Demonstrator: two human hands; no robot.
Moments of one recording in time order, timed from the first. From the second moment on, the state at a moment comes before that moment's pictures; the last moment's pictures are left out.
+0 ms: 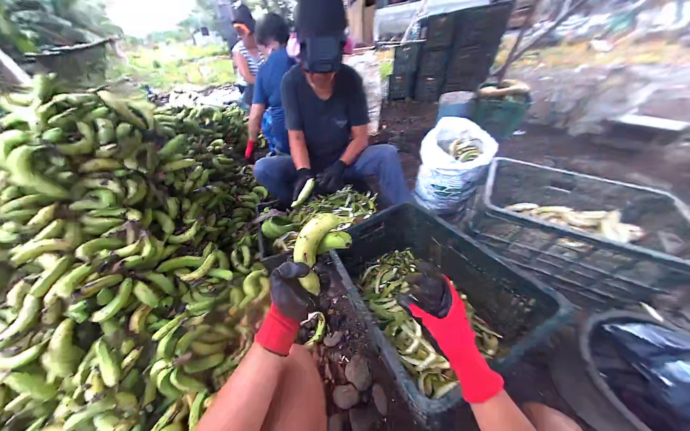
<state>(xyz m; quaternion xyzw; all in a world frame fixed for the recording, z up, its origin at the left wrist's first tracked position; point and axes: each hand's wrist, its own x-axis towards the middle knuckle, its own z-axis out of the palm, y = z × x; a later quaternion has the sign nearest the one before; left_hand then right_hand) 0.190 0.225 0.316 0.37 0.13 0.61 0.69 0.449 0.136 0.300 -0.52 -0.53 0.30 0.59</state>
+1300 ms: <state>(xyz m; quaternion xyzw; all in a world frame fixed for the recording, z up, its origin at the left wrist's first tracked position) 0.338 0.200 0.252 0.70 0.46 0.08 0.54 0.546 0.124 0.269 -0.63 -0.37 0.29 0.62</state>
